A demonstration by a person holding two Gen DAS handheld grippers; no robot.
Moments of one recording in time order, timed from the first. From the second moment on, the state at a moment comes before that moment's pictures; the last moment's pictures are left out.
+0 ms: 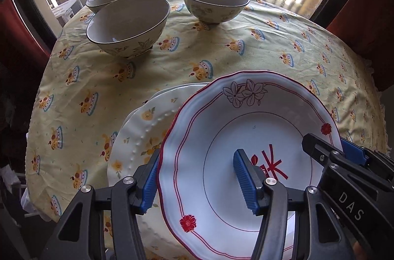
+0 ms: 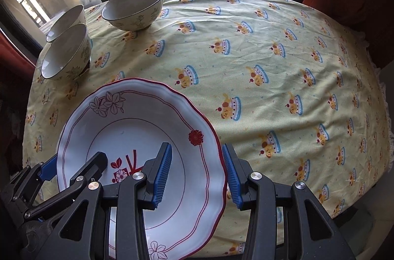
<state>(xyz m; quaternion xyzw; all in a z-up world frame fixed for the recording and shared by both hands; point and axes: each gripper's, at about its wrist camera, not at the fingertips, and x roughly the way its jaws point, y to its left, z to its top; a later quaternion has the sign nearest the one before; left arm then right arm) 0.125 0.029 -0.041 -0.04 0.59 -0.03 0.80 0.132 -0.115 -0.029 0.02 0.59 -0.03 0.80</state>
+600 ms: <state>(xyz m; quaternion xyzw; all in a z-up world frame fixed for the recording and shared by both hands) 0.112 0.043 -0.060 -0.03 0.59 -0.01 0.81 0.132 -0.086 -0.060 -0.01 0.62 -0.01 0.79</state>
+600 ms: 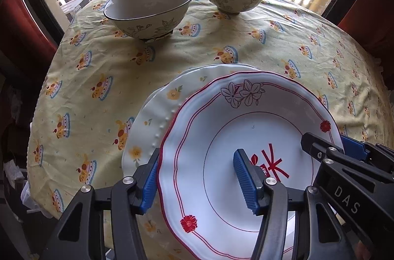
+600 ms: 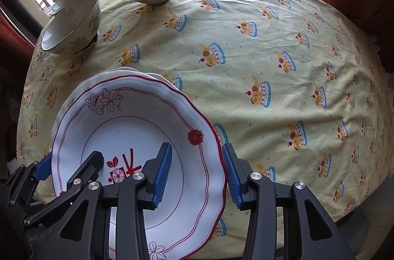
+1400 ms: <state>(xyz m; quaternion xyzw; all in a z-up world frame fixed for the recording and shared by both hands) 0.114 0.042 -0.057 0.00 0.59 0.01 0.81 0.126 -0.103 -0.055 0.03 0.62 0.03 0.79</state>
